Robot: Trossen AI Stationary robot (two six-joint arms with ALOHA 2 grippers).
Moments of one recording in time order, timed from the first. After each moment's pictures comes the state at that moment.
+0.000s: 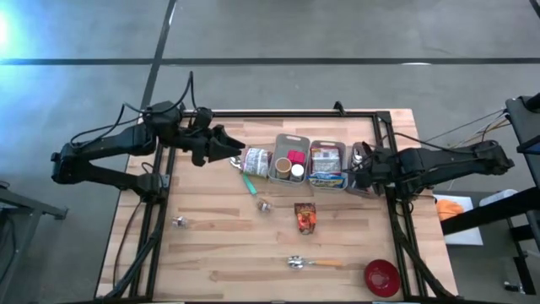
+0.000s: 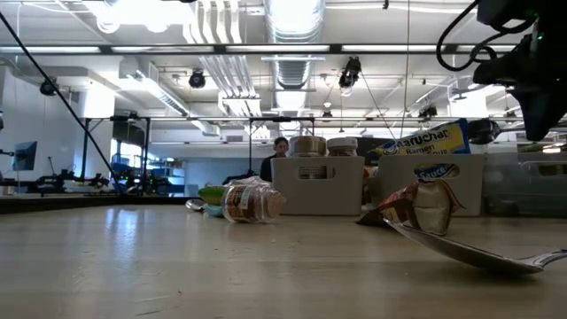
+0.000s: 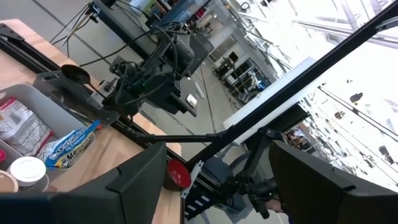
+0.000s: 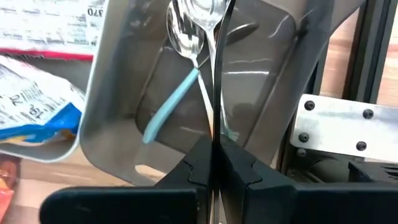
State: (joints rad) left arm 0.20 1.04 1.10 -0.13 0.38 -0.78; right arm 0.09 0.86 0.73 -1.36 0.27 1.54
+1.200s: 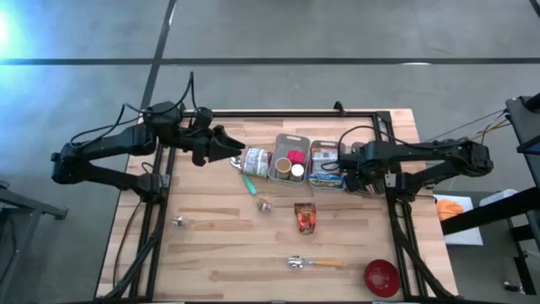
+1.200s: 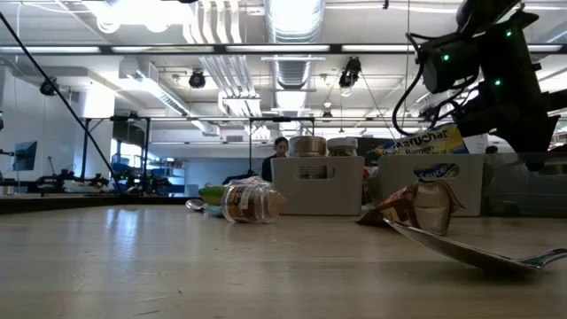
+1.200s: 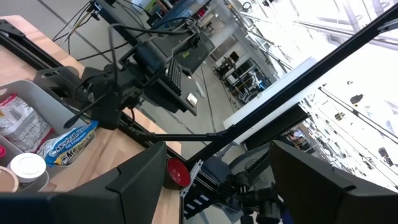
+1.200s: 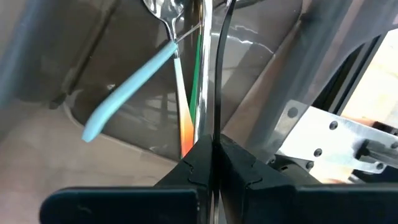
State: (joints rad) left arm 0.20 1.04 1.10 -0.13 0.38 -0.80; right arm -0.20 1.26 0.75 -1.30 0.13 1.06
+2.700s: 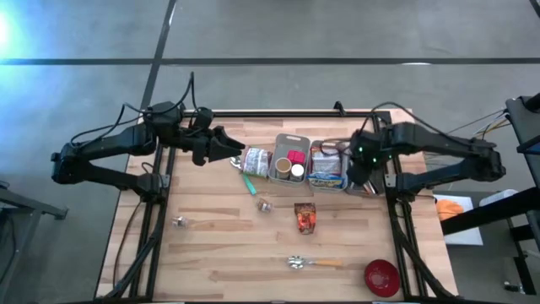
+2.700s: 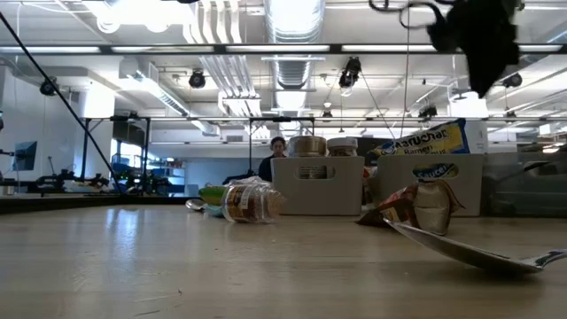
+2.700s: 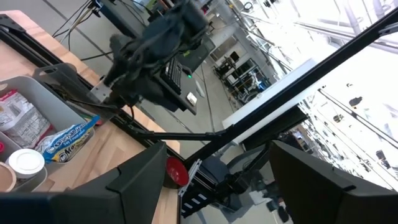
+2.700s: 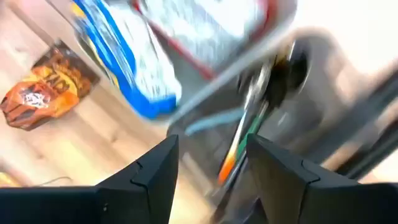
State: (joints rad) left arm 0.20 1.04 1.10 -0.14 0.38 -0.81; right arm -0.21 1.10 1.12 -1.39 0.06 0.63
